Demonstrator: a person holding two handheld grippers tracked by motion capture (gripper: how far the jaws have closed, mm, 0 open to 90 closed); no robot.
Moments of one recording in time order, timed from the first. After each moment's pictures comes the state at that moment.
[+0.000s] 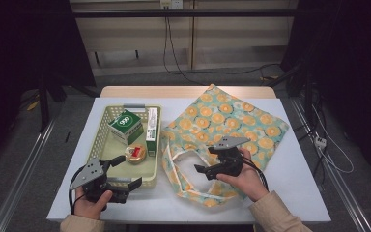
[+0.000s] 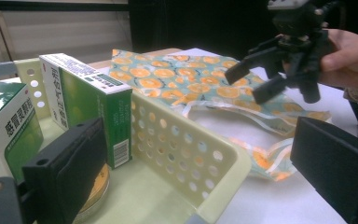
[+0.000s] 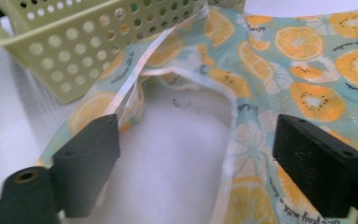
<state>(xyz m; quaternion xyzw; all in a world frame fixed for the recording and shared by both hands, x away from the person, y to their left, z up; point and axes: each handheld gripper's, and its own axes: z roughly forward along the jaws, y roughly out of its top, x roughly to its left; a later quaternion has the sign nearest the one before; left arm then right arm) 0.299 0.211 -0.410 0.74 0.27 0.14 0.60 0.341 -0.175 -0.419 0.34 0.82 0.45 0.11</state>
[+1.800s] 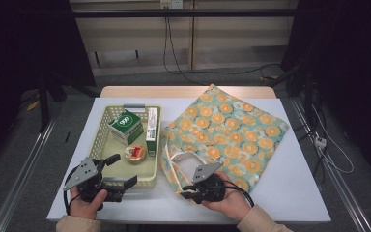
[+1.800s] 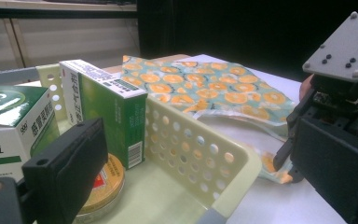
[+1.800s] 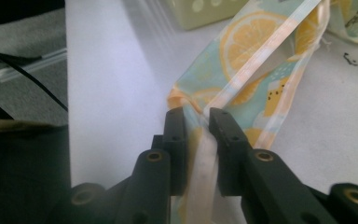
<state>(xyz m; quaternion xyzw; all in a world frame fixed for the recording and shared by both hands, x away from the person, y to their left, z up) 0.299 0.220 -0.408 0.73 0.27 0.15 0.61 0.296 -0.124 -0.448 0.23 0.88 0.41 0.02</state>
